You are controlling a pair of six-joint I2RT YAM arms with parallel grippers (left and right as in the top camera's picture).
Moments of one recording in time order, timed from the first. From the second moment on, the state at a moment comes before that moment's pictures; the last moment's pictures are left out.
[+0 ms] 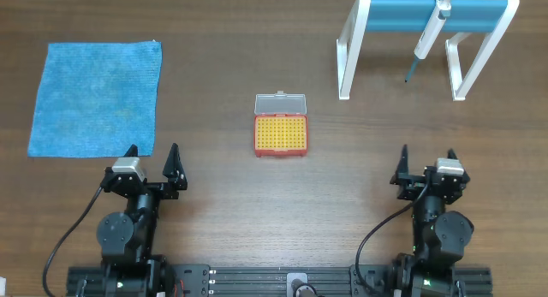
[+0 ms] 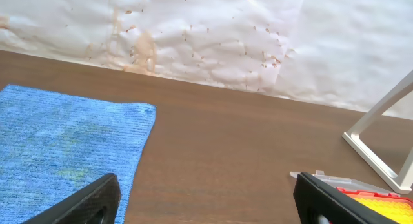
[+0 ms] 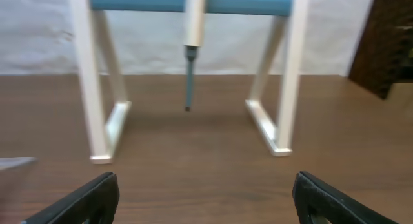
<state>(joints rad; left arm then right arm) 0.05 0.01 0.01 -0.07 0.09 -0.21 -0.22 0.05 0.01 -0.06 -0.12 -0.06</state>
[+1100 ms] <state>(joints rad) 0.05 0.01 0.01 -0.07 0.09 -0.21 -0.19 1.61 0.76 0.67 -0.17 -0.02</state>
